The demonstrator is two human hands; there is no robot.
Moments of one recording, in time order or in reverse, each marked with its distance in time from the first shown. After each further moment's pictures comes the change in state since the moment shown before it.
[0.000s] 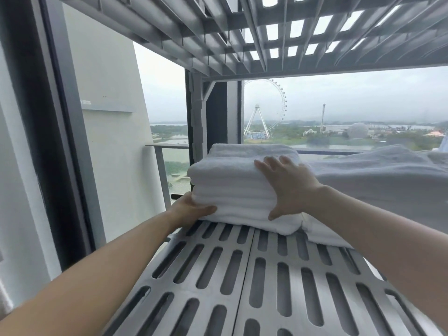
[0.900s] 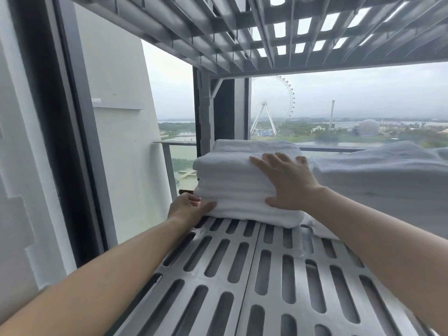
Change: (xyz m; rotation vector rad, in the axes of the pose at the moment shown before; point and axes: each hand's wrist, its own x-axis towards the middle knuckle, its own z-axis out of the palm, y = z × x) left_hand -0.018 -0.016 0.002 0.123 0.359 -0.089; right_hand 0.003 -0.011 0.007 0.113 0.152 -0.031
